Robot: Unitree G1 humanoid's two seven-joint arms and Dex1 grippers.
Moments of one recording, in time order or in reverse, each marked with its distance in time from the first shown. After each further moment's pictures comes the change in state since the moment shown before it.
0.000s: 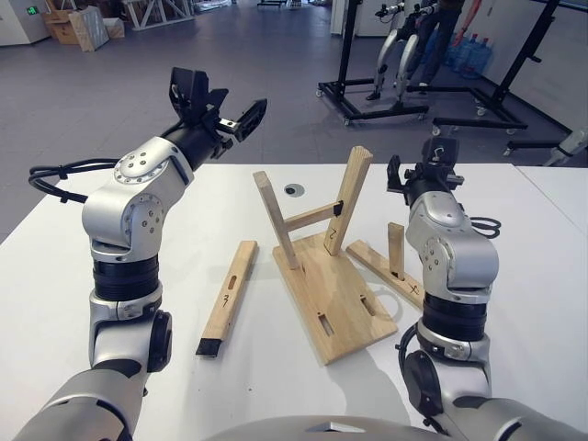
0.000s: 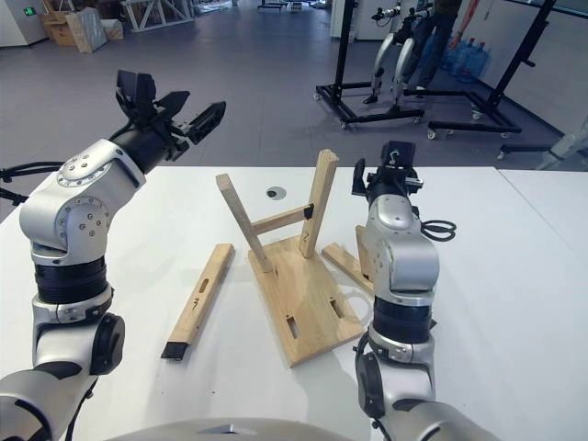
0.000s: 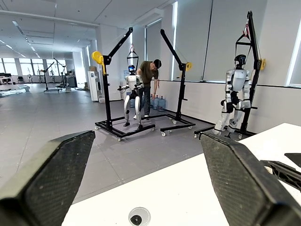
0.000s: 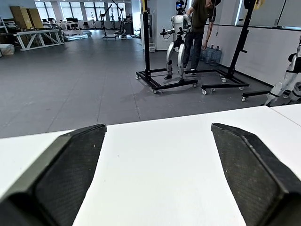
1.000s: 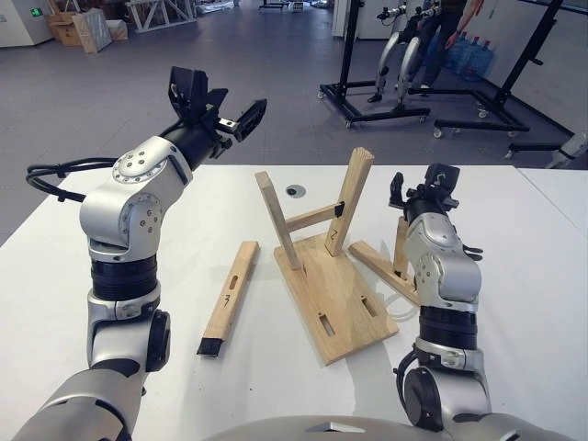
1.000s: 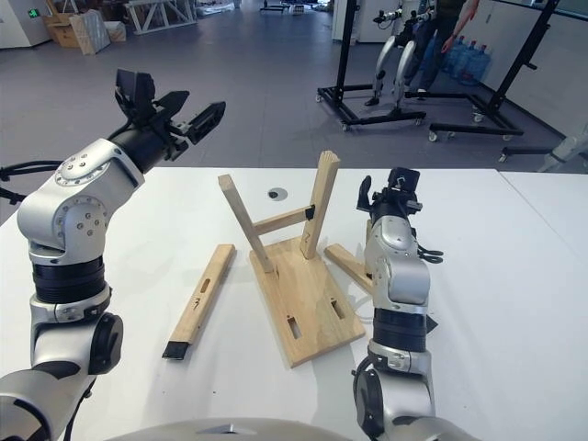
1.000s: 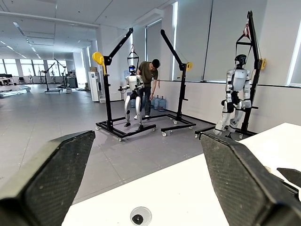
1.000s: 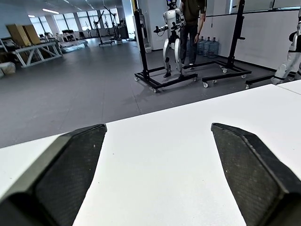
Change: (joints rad) left arm -0.002 0.009 -0.001 0.000 -0.010 0.006 -0.001; right arm 0.099 0.025 -0.104 0.257 0.064 -0.378 0.041
